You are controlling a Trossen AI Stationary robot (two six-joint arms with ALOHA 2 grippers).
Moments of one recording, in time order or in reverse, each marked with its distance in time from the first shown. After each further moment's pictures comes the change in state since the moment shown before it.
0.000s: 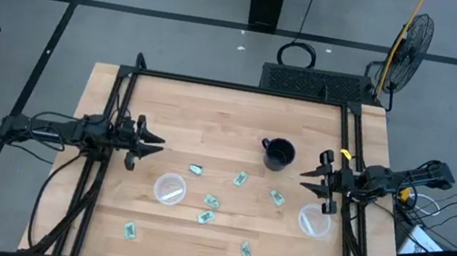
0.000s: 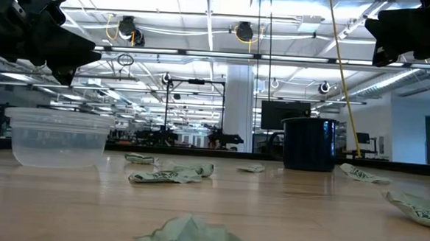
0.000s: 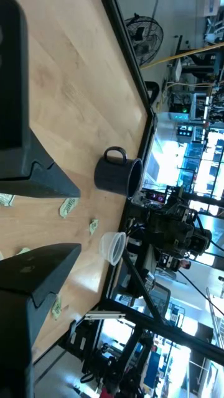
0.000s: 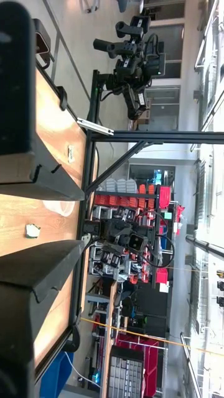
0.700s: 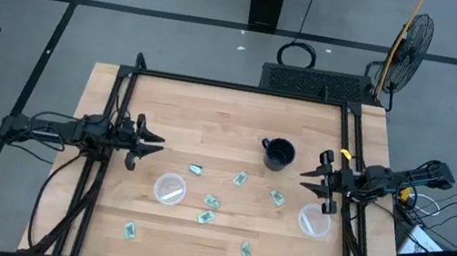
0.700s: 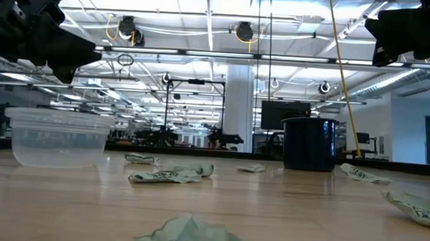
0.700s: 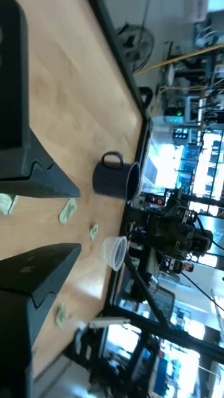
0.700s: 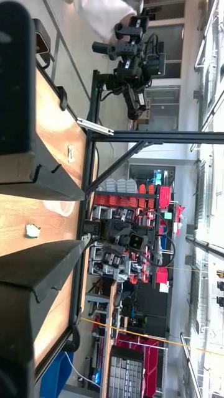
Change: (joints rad) left arm 0.000 0.000 0.000 0.000 -0.017 0.066; right arm 0.000 0.000 0.000 0.000 0.000 0.000
